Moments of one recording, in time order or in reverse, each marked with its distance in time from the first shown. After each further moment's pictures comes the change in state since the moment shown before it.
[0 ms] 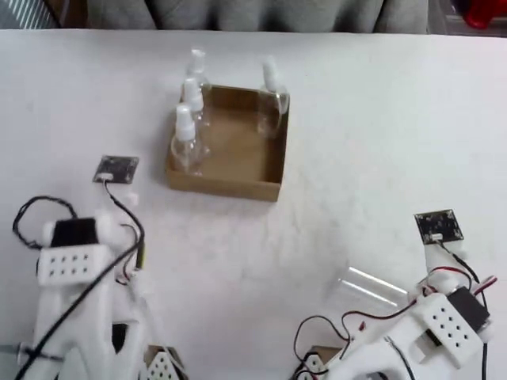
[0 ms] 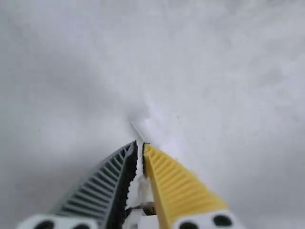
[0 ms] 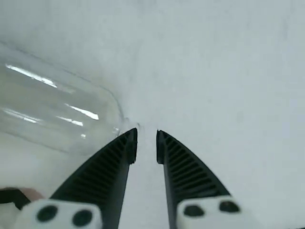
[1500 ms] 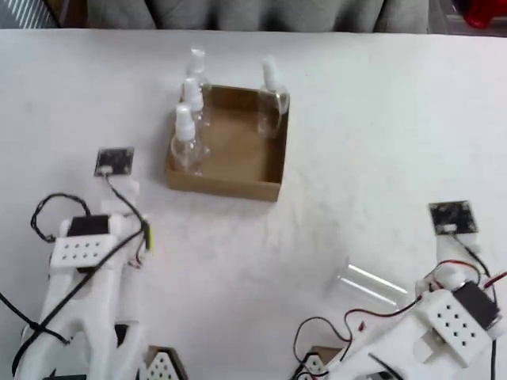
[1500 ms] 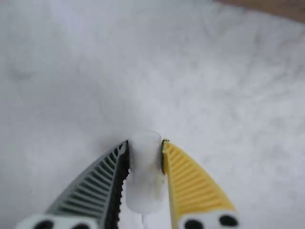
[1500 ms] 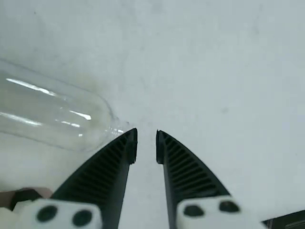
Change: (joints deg) left arm 1.3 8.1 5.5 -23.1 6.4; right arm -1.0 0.3 -7.9 6.5 -6.3
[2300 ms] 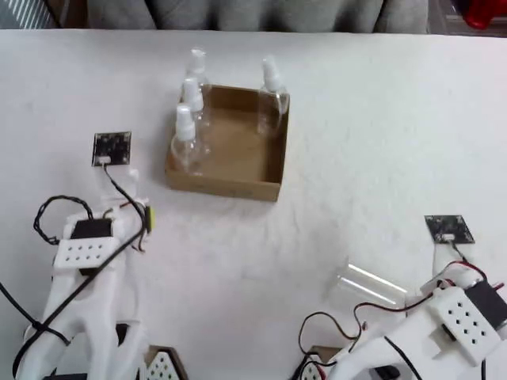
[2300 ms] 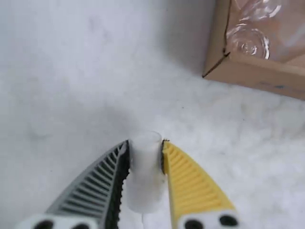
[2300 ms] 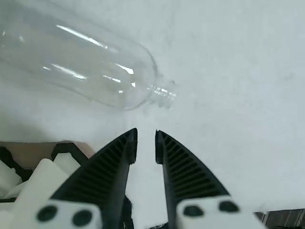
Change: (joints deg) left arm -0.4 0.0 3.3 -17.1 -0.2; right arm 3.3 3.8 -1.7 12.4 3.1
